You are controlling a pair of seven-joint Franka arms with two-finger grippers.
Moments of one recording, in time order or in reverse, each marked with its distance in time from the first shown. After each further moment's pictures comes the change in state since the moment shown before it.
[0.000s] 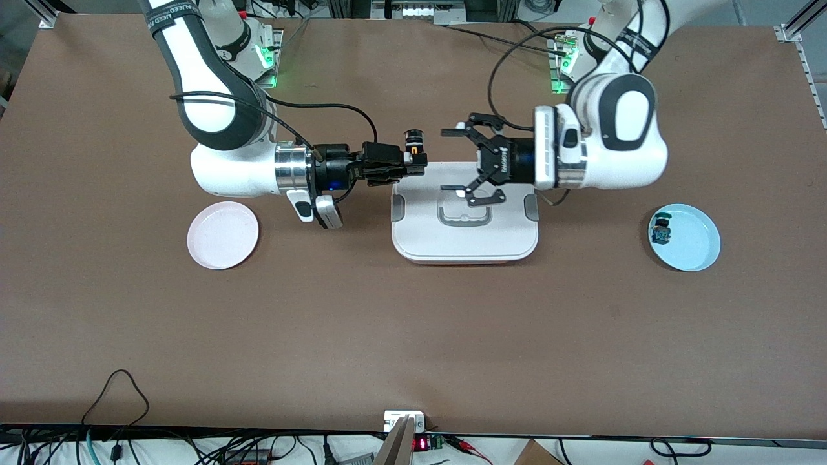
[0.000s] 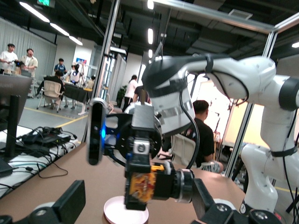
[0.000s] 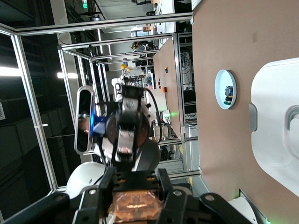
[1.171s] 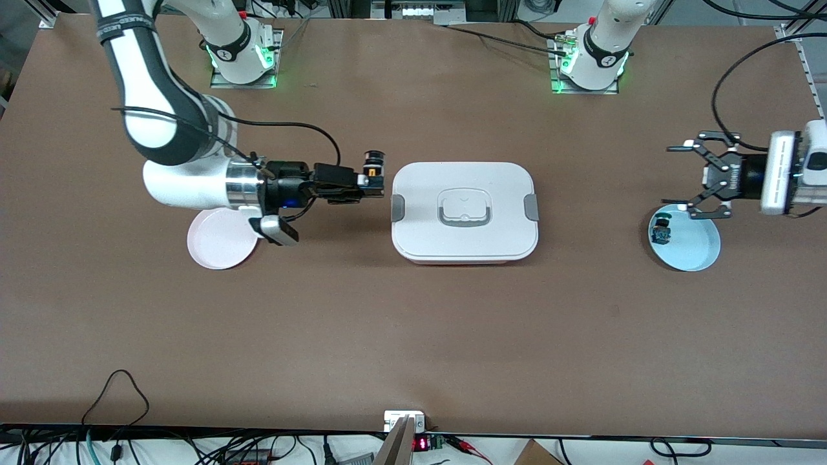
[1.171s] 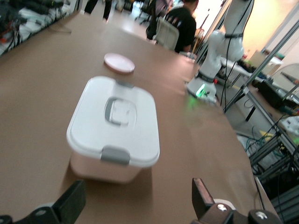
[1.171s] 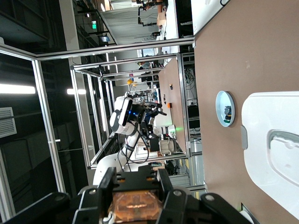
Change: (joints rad) left arm 0.644 0.052 0.010 0.225 1.076 -0.571 -0.358; right arm -0.134 -0.025 -0.016 -0.035 -0.014 -0.075 -0.002
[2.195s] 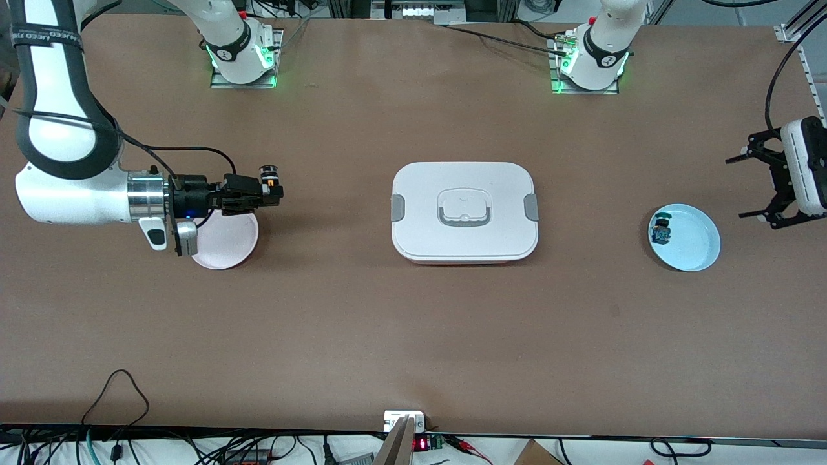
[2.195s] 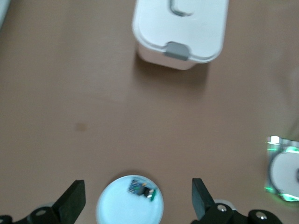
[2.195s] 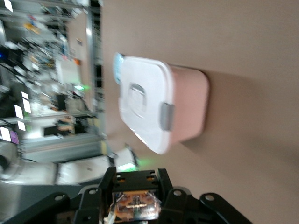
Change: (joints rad) left arm -0.448 -0.119 0.291 0.302 0.468 0.068 -0.208; right arm -0.278 -0.036 -0.007 -0.018 -0.721 -0.214 -0.076
